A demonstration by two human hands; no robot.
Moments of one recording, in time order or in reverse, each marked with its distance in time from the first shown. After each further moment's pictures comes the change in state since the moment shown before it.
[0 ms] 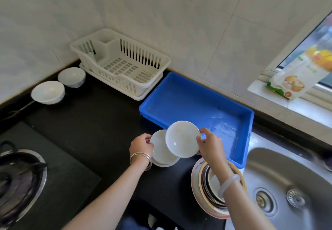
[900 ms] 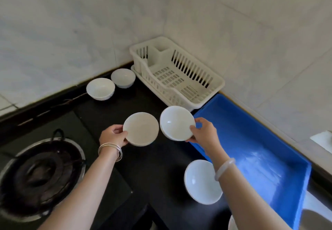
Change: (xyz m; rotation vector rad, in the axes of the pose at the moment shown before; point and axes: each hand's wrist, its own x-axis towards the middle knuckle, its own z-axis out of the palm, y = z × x) left_hand 0.102 -0.083 -0.167 -0.685 0.323 -0.293; right_hand 0.065 -0.161 0.105 0.271 -0.276 -0.101
